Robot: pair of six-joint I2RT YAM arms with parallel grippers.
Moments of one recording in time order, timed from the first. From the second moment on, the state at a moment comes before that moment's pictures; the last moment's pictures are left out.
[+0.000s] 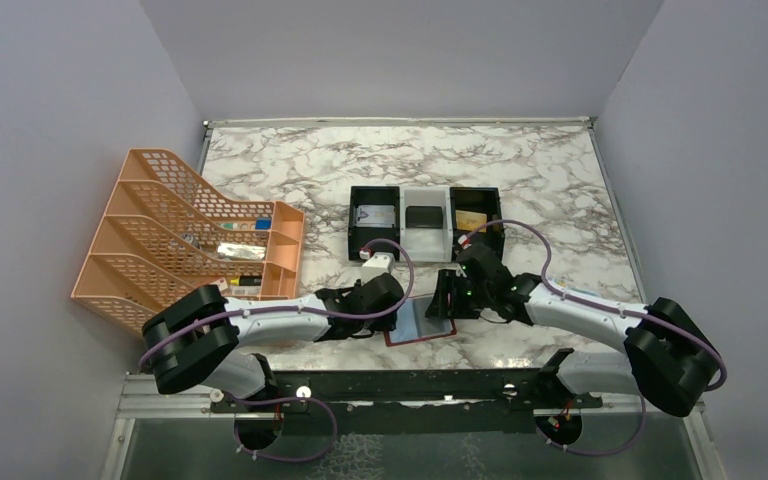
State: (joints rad) left arm -1.09 1.40 0.61 -0.15 -0.30 -0.85; right arm 0.75 1.24 0.52 -0.20 -0.16 0.74
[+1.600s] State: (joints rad) left arm -1.09 1.20 0.57 -0.20 -0.33 -0.90; right arm 0.75 1.33 0.55 0.04 -0.48 0.77
